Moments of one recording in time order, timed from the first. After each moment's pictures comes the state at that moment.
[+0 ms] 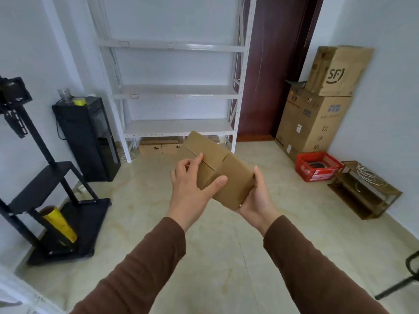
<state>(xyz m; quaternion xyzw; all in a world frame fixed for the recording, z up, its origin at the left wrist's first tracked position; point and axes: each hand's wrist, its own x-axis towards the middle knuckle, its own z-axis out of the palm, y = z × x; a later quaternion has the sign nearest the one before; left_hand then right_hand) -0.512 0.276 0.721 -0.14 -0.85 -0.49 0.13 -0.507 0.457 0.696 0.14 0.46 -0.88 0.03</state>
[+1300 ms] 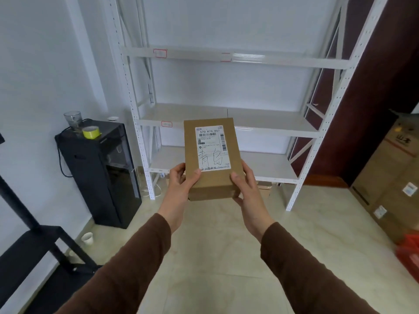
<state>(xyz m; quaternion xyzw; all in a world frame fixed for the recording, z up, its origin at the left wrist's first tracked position) -1.298 0.131 0.704 0.03 -0.61 -0.79 0.05 -1.296 0.308 0.701 -0.04 0.63 -0.77 -0.03</state>
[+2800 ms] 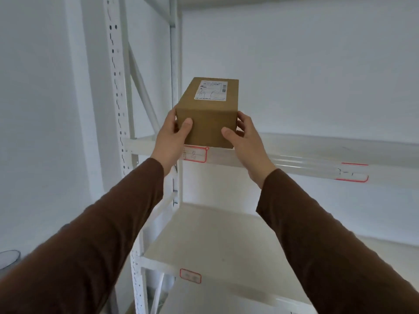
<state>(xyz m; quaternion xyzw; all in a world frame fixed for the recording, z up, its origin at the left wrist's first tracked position) -2.145 -0.148 0.961 -0.10 -0.72 -0.59 0.35 -2.174 0.041 0.966 -0.26 0.71 -0.63 -0.17</state>
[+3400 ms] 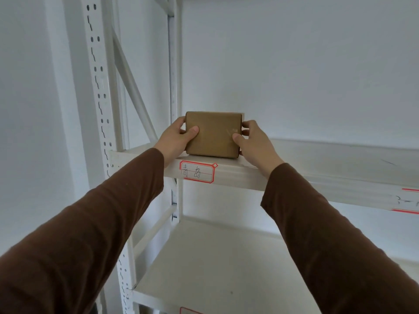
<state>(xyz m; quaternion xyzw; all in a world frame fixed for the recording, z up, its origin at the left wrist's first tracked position) -2.286 -0.212 0.973 -0.07 -0.81 -0.54 0.21 -2.300 0.008 0.978 -0.17 0.84 -0.47 -0.19</state>
